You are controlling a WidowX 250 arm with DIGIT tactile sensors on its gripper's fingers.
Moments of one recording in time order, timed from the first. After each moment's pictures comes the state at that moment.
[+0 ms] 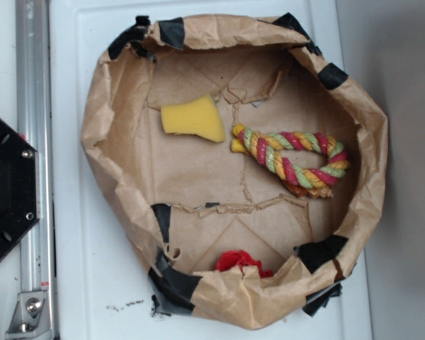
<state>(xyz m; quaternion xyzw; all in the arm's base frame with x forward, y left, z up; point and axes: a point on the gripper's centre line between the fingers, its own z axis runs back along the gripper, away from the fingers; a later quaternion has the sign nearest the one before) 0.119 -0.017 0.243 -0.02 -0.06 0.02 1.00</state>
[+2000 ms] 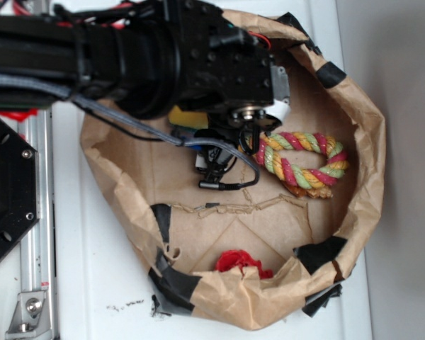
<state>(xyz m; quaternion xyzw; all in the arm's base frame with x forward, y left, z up) 0.265 0.035 0.020 0.03 0.00 -0.13 0.99</state>
